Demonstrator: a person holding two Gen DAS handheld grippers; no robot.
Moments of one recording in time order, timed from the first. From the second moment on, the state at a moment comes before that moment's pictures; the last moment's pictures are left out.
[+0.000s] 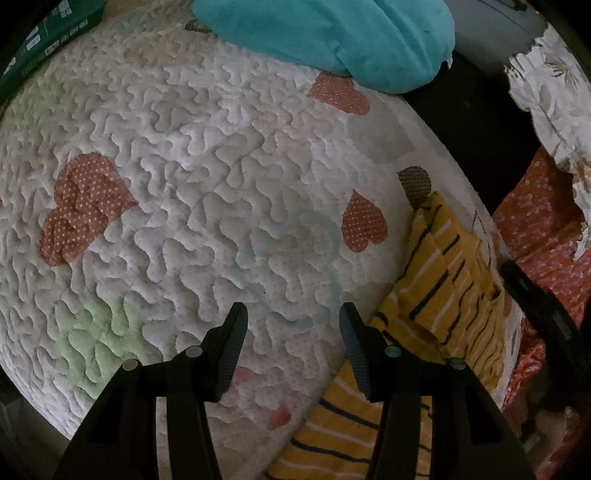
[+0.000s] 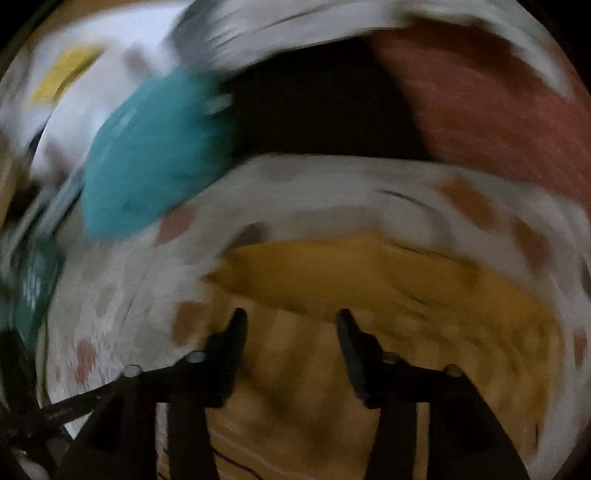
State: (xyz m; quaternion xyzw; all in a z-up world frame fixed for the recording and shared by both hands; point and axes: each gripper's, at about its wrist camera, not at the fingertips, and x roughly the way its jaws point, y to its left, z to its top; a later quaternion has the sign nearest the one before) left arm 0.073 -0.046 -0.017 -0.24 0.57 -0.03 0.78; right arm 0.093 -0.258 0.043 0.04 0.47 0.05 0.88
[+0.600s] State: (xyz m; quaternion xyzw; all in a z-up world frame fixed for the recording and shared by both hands) left arm 0.081 -0.019 -0.024 -0.27 0.58 -0.03 0.77; right arm 0.179 -0.247 -0.009 -0.11 0.51 -0.12 0.84
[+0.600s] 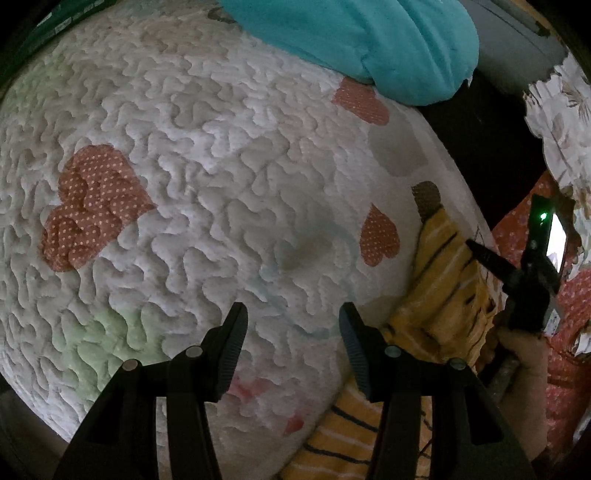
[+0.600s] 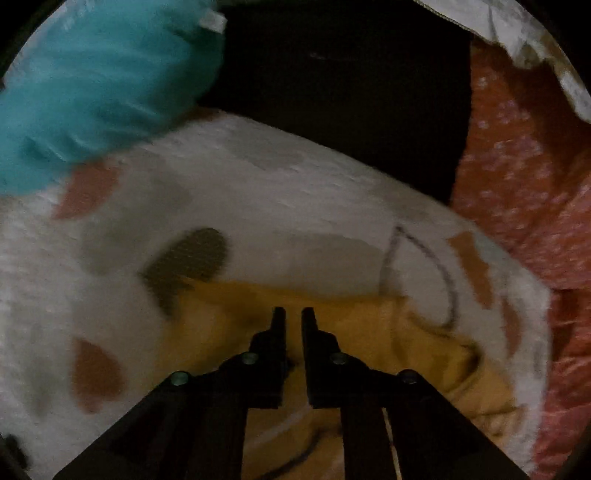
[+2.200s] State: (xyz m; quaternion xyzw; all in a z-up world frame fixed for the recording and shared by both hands) left arm 0.029 -0.066 -0.049 -0.21 0.62 -0.07 0.75; right arm -0.168 -0.490 -0.021 0.30 0.45 -0.21 0.81
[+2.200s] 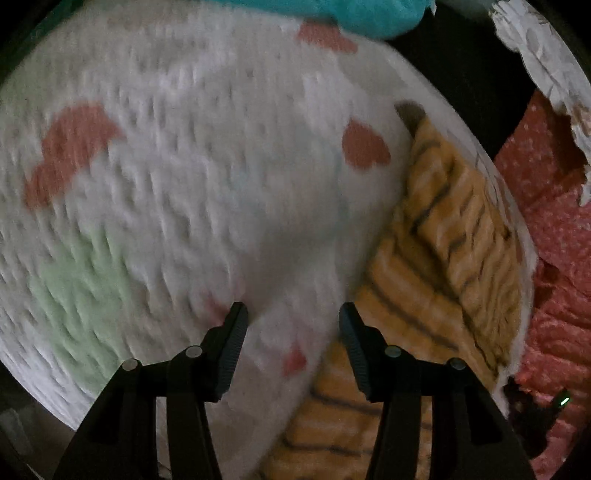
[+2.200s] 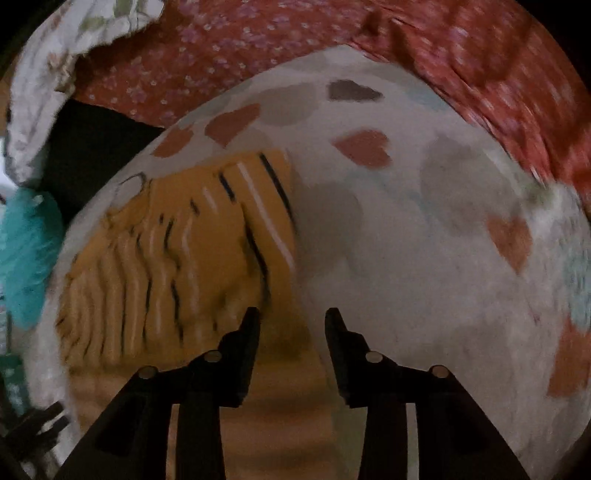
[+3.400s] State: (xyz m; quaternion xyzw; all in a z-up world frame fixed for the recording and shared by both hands) left arm -0.185 -0.106 -0.094 -0.17 0.67 -0.18 0.70; right arm -0.328 -0.352 -0.108 0.44 0.50 0.01 0.75
